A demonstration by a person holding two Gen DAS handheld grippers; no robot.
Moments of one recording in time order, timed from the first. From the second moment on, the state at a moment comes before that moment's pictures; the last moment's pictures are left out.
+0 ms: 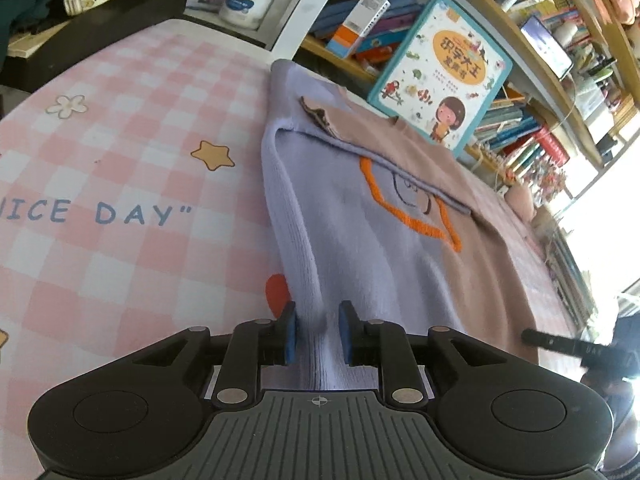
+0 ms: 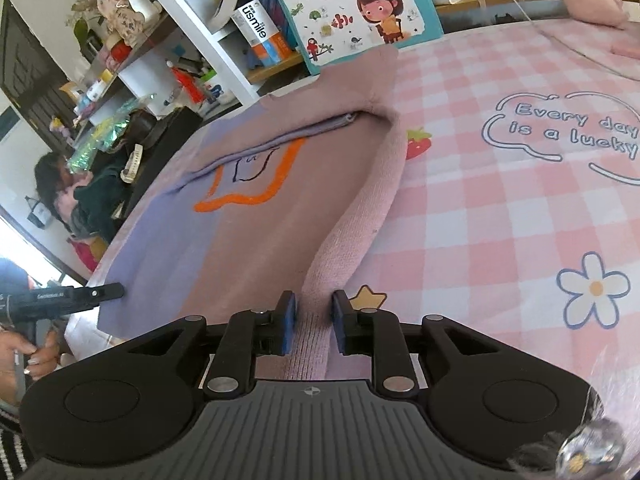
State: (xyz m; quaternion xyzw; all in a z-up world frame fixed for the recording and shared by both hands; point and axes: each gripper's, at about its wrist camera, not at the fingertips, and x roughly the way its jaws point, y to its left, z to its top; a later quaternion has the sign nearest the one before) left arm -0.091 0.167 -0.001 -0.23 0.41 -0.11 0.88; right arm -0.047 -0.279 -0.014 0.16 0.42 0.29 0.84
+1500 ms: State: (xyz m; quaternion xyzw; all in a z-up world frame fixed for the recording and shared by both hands) left arm -0.125 0.174 -0.008 -0.34 0.40 -0.21 0.82; right arm -0.142 -0.341 -0.017 0.31 0.41 0.25 0.82
